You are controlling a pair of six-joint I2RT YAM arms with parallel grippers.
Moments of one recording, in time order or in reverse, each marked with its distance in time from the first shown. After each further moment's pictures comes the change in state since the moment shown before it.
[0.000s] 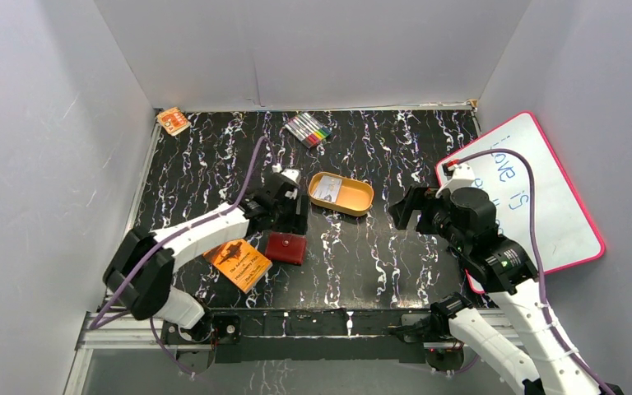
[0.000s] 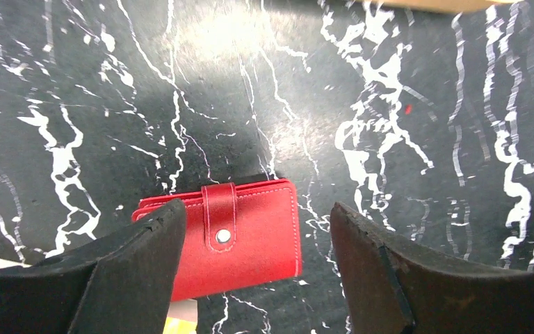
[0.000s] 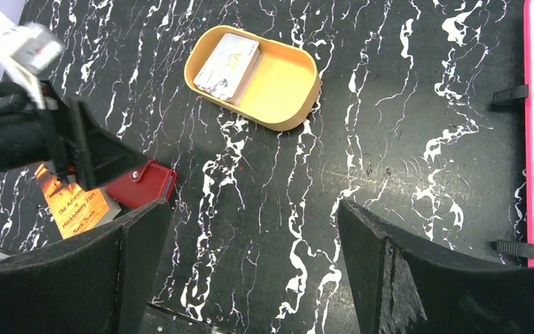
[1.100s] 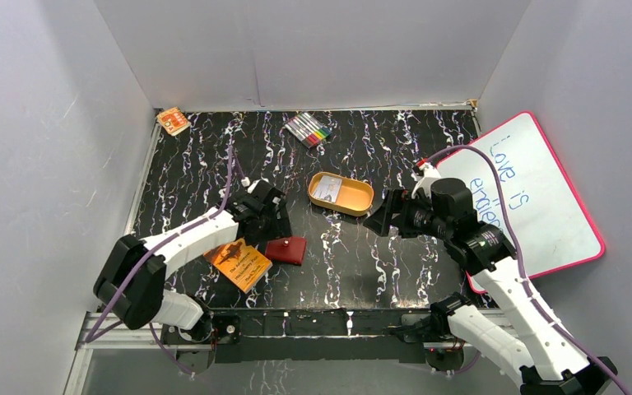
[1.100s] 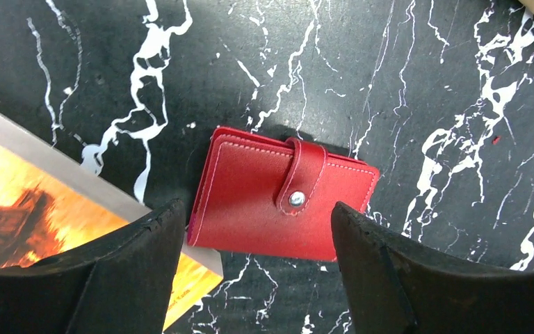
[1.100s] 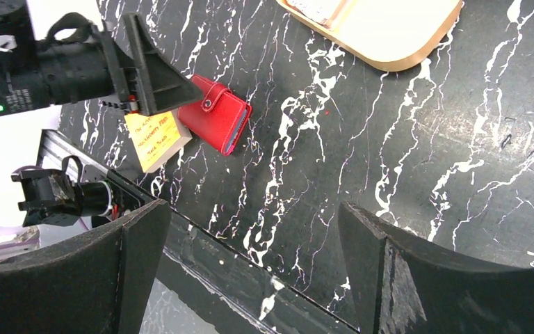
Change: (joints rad) left arm 0.068 -0.114 -0.074 -0.182 -0.090 -0.325; right arm 0.000 0.126 -0.048 0.060 -0.337 0.079
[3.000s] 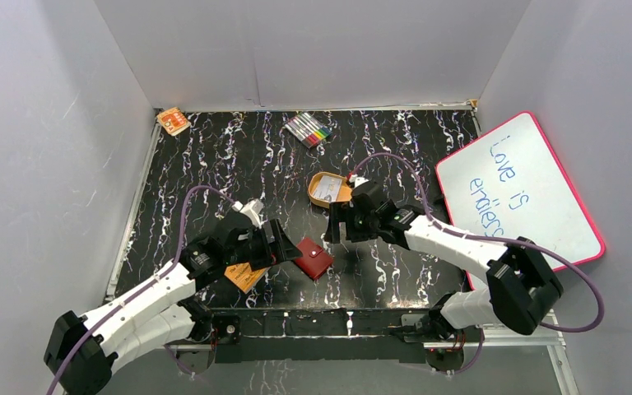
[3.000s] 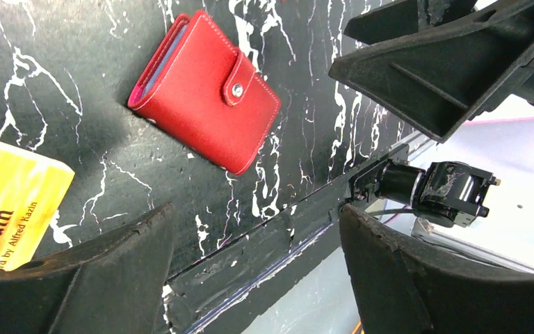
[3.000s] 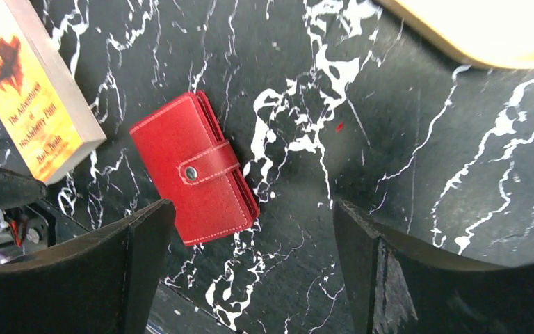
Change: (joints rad) left arm -0.068 -0.537 -0.335 0.238 0.366 -0.141; right arm 0.288 0.555 -0.055 0.356 0.194 0.056
